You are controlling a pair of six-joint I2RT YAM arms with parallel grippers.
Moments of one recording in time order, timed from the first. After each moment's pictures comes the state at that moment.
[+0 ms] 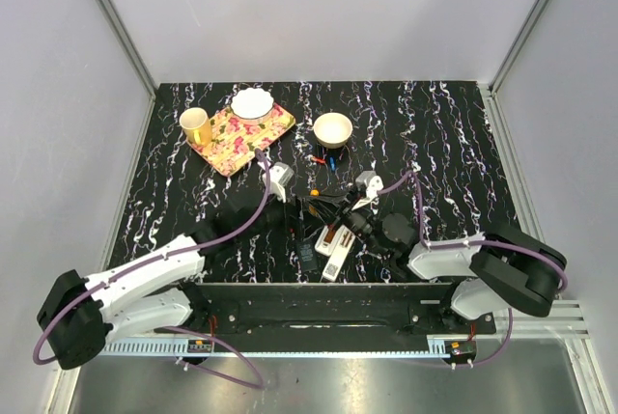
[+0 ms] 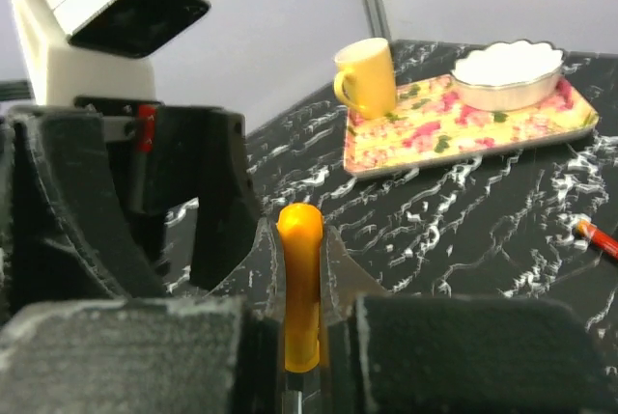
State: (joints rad) left arm -0.83 0.98 0.54 0.04 0.13 -0.54; right arm 0.98 1.45 0.36 1.31 0.14 0.29
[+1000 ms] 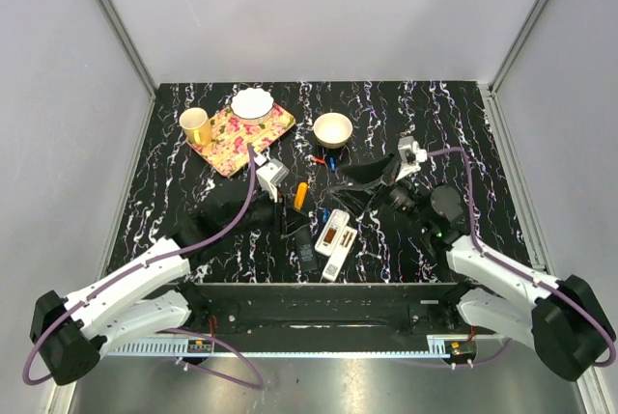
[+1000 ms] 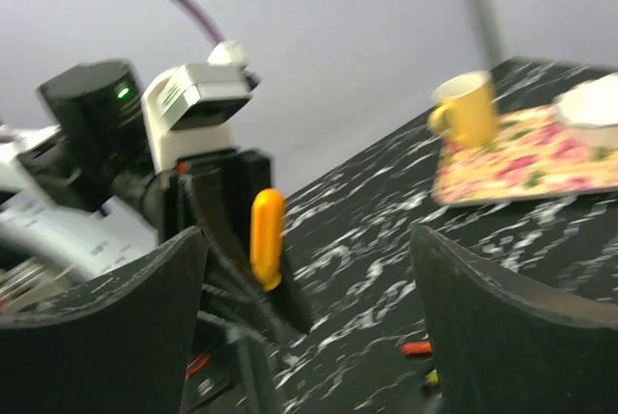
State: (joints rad) left arm -0.78 0.89 0.65 -0.11 0.28 -0.41; right arm 0.62 1.00 0.44 0.93 -0.39 0.61
